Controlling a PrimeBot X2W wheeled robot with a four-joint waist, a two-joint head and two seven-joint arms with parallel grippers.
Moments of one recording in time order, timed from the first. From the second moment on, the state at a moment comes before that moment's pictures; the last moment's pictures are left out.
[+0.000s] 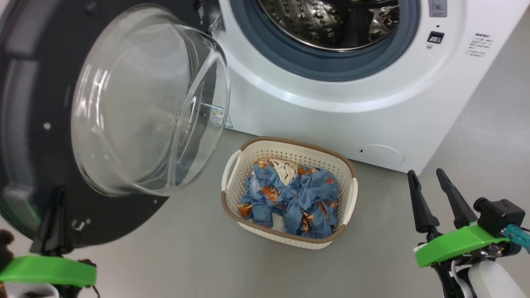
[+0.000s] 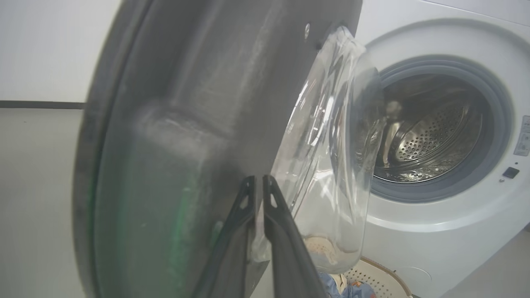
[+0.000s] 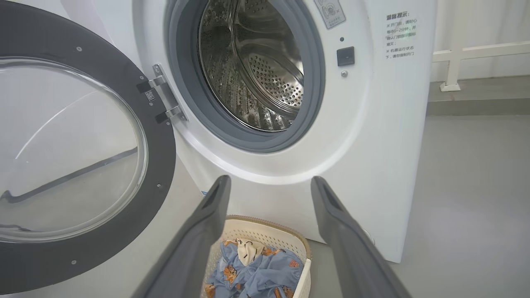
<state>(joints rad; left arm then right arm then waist) -0.13 0.31 -0.03 0.18 -0.66 0.05 -0.14 -0.16 -0.17 0.10 0.32 0.44 0.12 -0.25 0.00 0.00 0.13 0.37</state>
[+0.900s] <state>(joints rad) -0.58 0.42 -0.10 0.74 -0.63 -0.10 -0.15 -0.26 -0.18 0.11 0.34 0.42 0.12 -0.25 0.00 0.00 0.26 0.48</state>
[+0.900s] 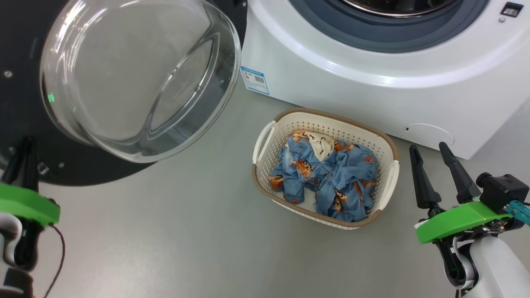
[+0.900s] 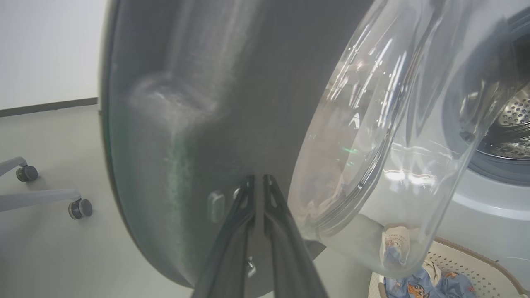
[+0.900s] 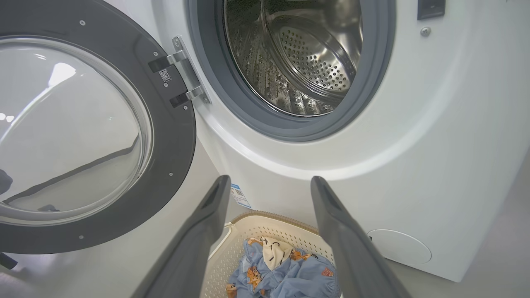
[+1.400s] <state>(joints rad) -0.79 0.44 -0.17 0.99 -0.60 -0.13 -0.20 -0.28 -0.18 0.12 0.35 0.42 0.12 -0.25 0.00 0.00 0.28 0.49</state>
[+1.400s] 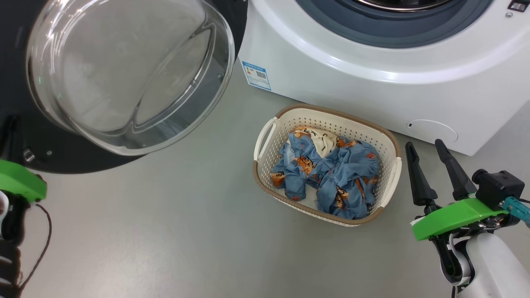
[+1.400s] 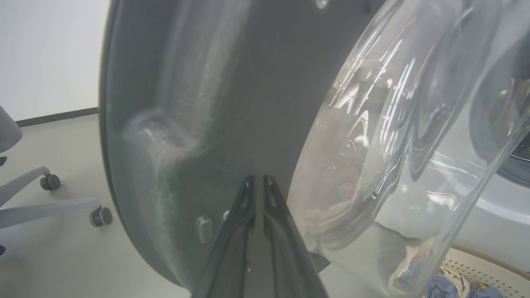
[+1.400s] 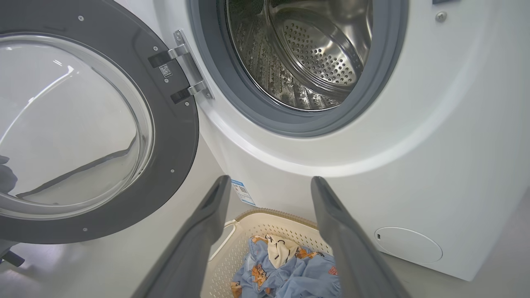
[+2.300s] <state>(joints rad) -0.77 0.46 -0.25 1.00 -0.65 -0.13 -0.25 -0.28 -0.16 0.11 0.35 0.42 0.12 -0.25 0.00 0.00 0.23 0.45</state>
